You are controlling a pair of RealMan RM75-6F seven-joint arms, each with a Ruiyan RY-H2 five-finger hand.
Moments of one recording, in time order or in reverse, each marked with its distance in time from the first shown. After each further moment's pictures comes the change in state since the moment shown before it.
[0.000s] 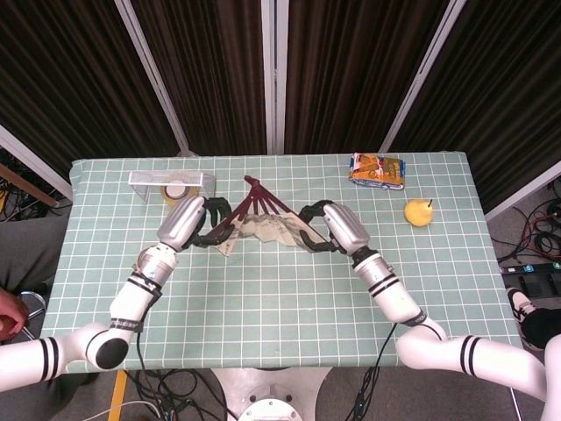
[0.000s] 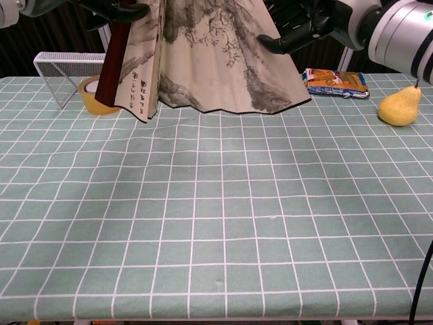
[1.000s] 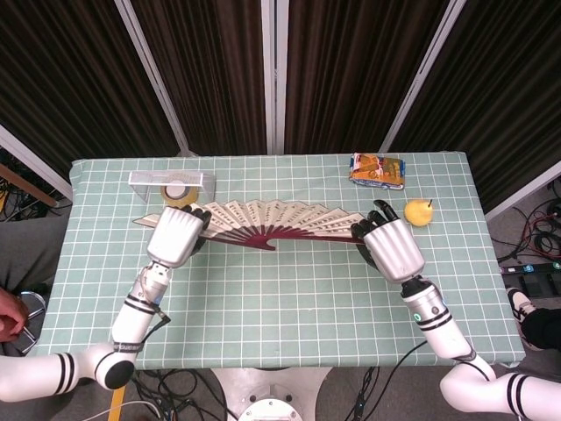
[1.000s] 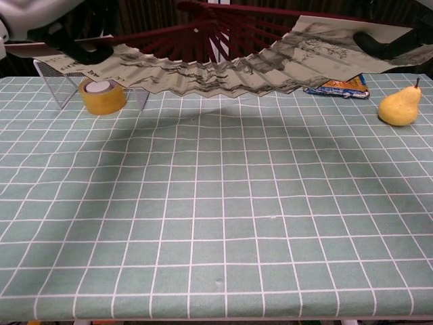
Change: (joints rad) left arm 0.040 -0.153 0.166 0.095 0.140 0.324 0.832; right arm -0.203 0.121 -0.162 -0.080 -0.302 0.382 -0.712
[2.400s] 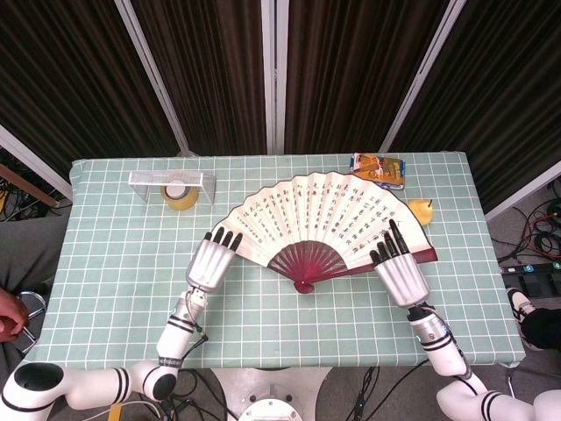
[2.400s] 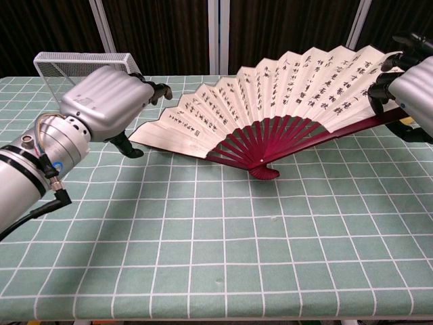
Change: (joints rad) left arm 0.041 -0.369 0.022 0.326 -0.002 -0.068 0.161; right arm -0.168 -0.320 -0.093 0.563 -0.166 0.137 -0.118
